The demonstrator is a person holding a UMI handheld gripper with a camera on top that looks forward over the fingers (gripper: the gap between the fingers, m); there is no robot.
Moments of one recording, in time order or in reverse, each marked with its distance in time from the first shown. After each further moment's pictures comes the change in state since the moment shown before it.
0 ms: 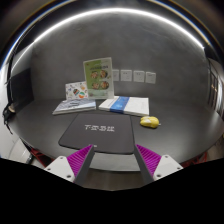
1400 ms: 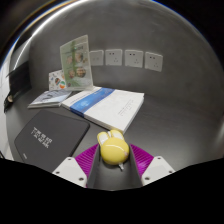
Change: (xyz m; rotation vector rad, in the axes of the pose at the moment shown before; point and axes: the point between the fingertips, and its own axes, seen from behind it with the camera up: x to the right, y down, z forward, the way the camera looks) arm 0.176 -0.030 0.216 -0.120 -0.168 -0.111
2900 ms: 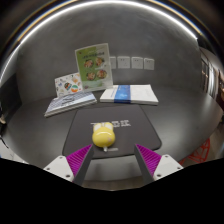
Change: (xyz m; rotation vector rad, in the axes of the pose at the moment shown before) arm -0.269 0.033 -0.098 0.026 0.285 0.253
